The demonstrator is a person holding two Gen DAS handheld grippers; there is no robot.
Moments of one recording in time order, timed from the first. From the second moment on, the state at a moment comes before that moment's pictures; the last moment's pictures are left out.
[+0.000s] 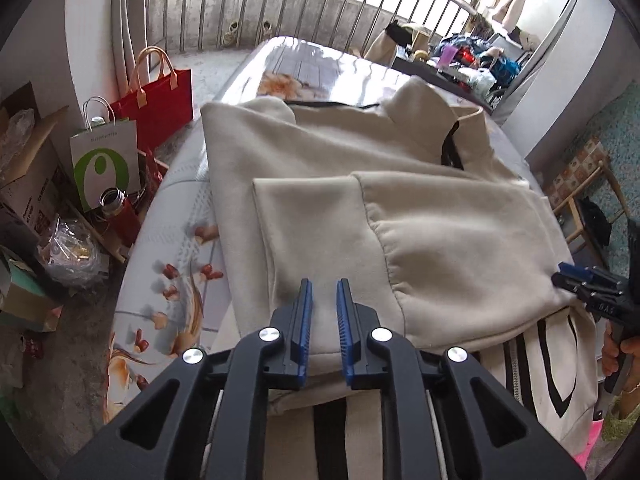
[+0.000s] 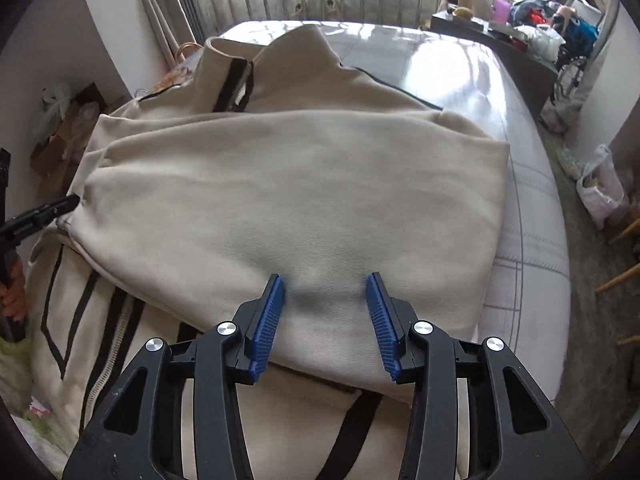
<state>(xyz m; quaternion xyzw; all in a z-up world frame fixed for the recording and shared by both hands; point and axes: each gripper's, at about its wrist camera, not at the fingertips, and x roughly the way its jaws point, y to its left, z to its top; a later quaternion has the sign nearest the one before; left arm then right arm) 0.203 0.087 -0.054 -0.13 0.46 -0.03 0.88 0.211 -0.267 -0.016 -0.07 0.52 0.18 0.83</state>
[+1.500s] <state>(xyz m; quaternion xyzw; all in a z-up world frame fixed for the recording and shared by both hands) -0.058 0.114 -0.080 -0.21 0.53 -0.06 0.82 0.057 -0.247 -0.025 -0.01 0.51 0.17 0.84</state>
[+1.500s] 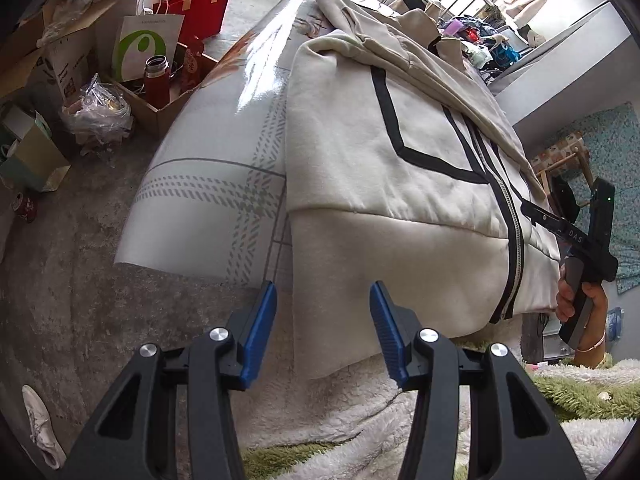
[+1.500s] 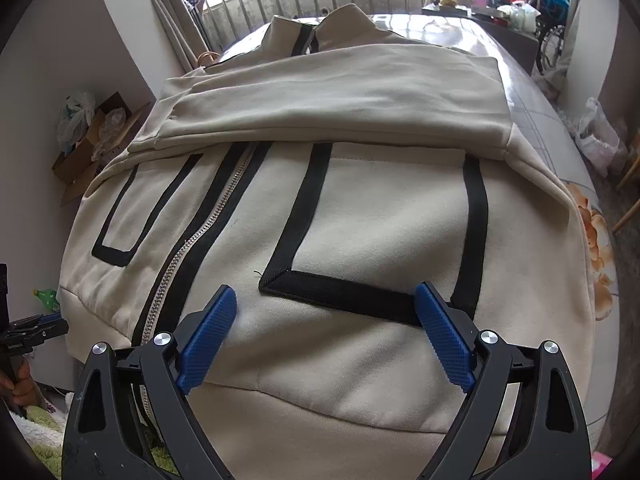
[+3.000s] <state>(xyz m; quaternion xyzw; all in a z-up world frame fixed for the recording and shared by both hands) -0.038 0.118 -0.012 -0.38 0.46 -0.21 0.77 -0.073 -0.070 -0.003 -0.14 0.46 0.42 0.77</state>
